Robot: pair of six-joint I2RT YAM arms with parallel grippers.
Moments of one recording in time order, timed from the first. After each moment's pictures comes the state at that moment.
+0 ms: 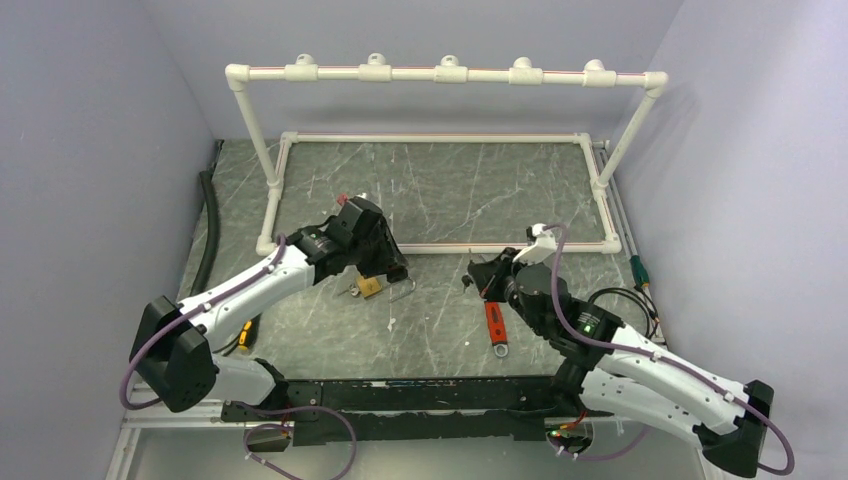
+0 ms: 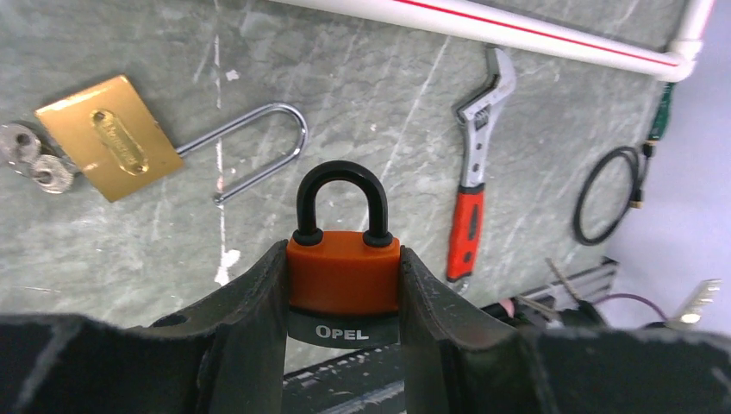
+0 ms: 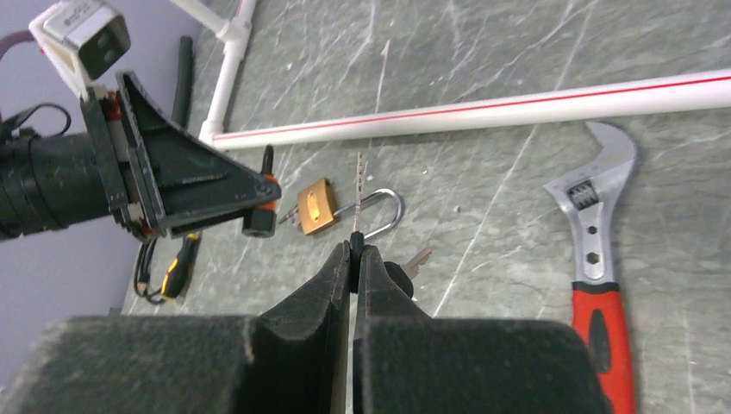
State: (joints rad) left arm -0.72 1.35 1.05 -0.54 -0.04 -0.96; right arm 0.95 0.68 0.63 -0.29 0.49 0.82
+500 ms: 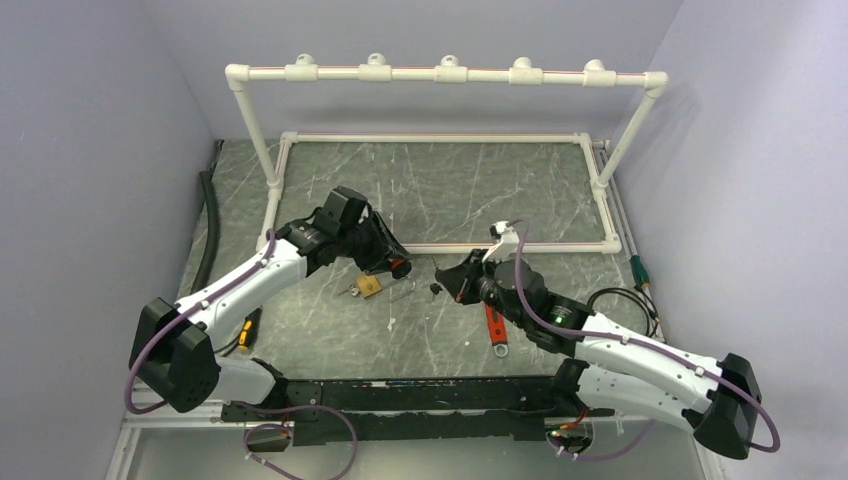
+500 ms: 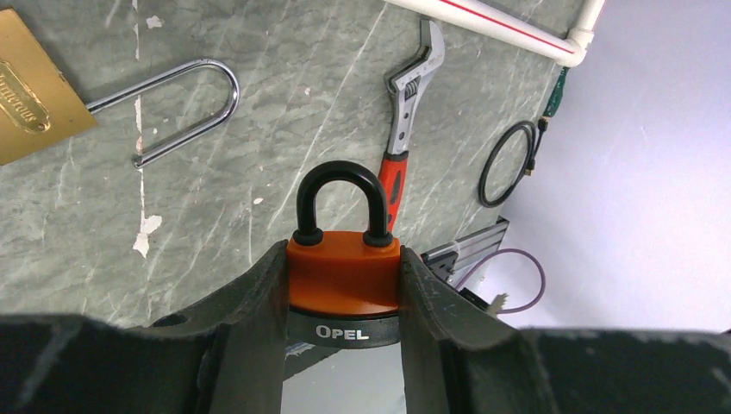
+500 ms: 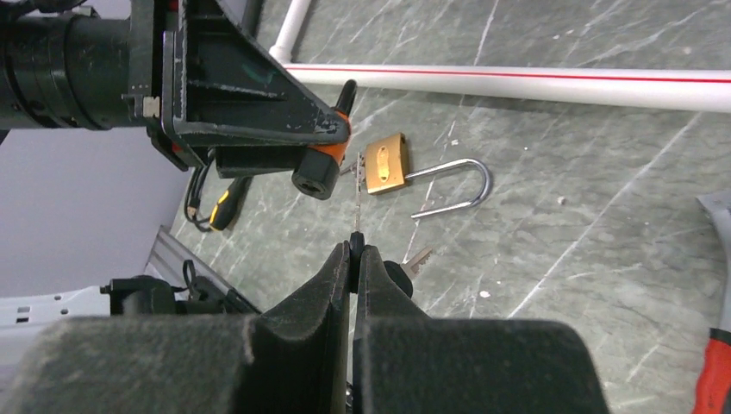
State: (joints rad) left arm -0.61 1.35 1.05 -0.51 0.23 -1.10; right arm 0.97 0.85 0.59 -0.04 0.26 0.79
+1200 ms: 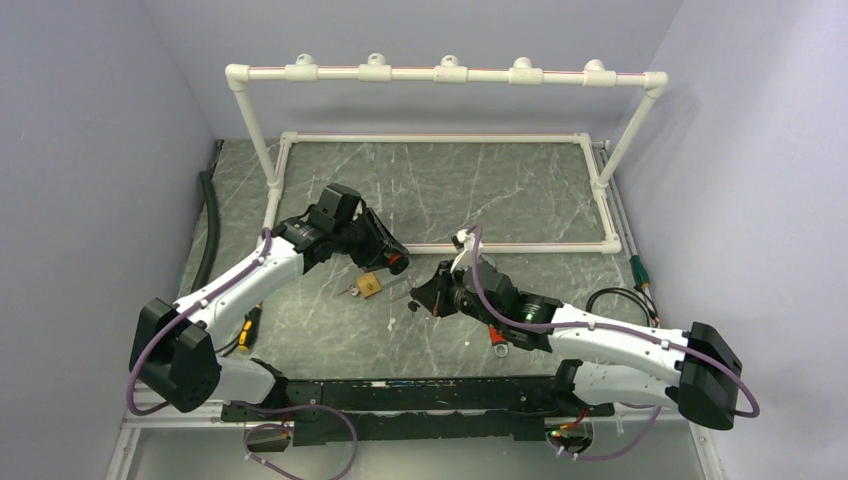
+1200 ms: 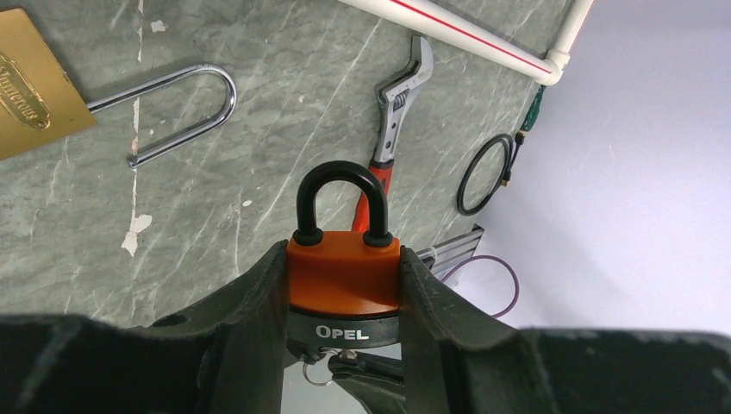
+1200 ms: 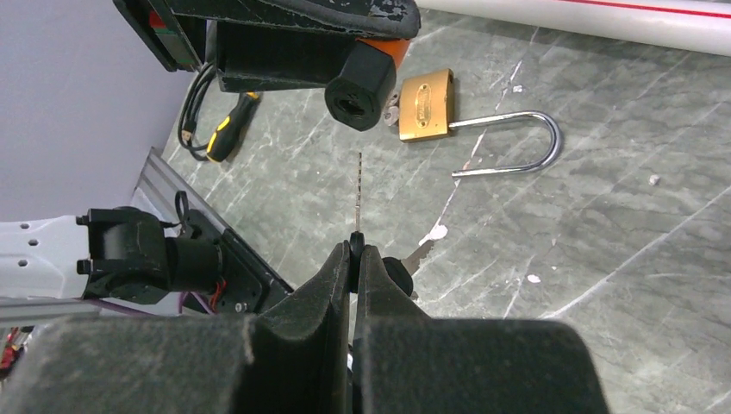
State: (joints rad) left arm -0.56 1.35 1.05 -0.50 0.27 -1.14; right arm 1.06 1.05 0.62 0.06 0.17 0.76
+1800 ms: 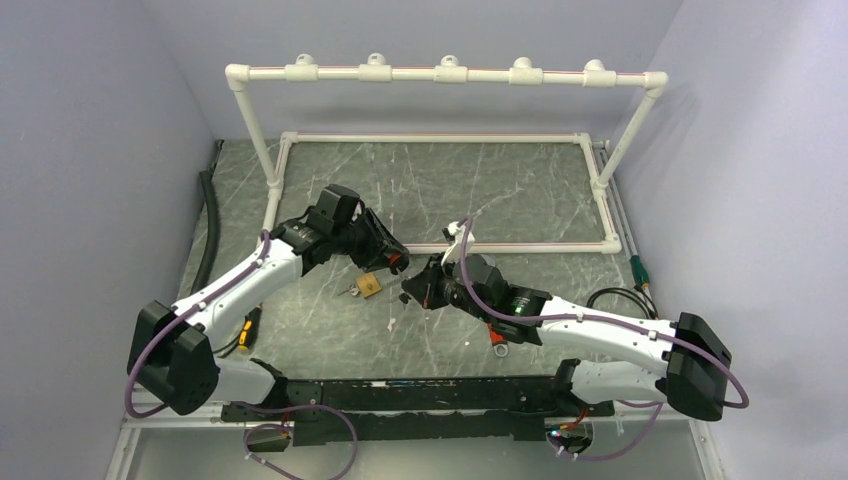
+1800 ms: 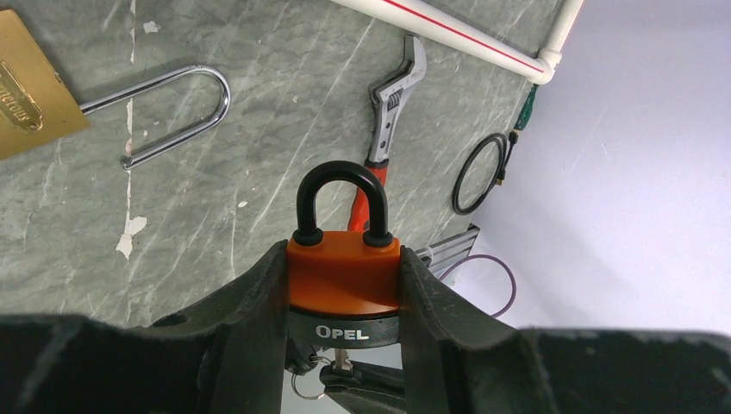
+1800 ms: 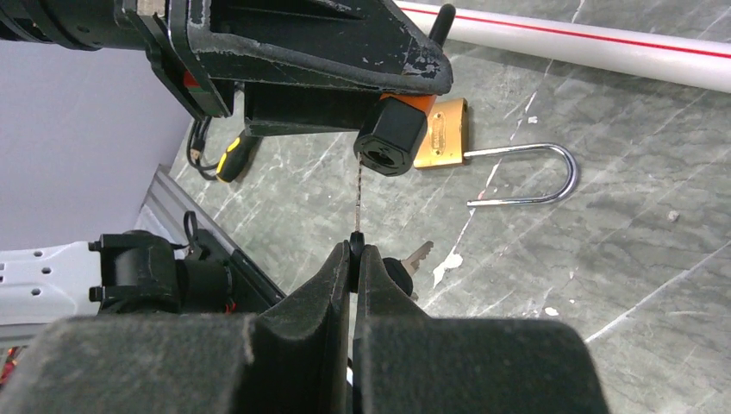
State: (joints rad) left arm -0.56 1.33 1.03 -0.48 0.27 -1.15; right arm 1.07 1.15 0.69 0.09 0.18 0.76
